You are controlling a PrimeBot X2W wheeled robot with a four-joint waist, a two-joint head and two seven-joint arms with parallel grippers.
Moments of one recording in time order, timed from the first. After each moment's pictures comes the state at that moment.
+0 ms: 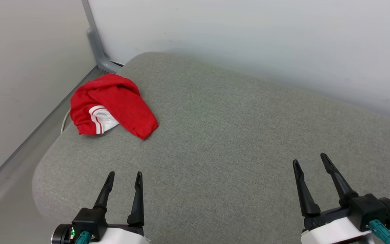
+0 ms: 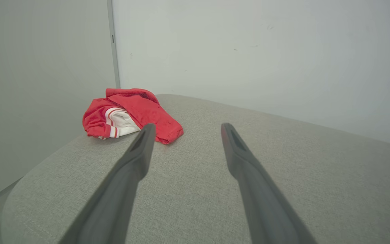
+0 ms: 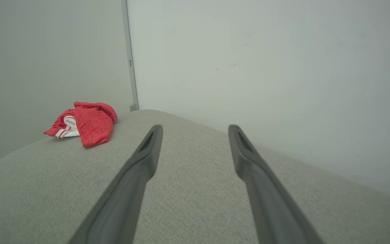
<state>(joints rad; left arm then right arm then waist) 0.06 0.05 -0.12 0.04 -0.16 0.00 -0.26 0.03 -0.05 0.06 0.02 0.03 0.13 -0.26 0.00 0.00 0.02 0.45</state>
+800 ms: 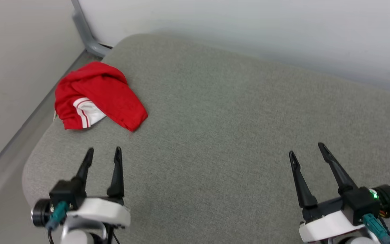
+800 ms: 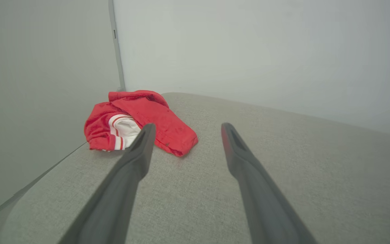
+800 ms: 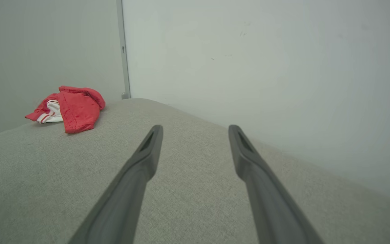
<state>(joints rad) -0.06 0.05 0.00 0.13 -0.16 -0.07 -0.26 0.00 -0.05 0.07 0.00 -0.06 0.13 -0.26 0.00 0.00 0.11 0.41</state>
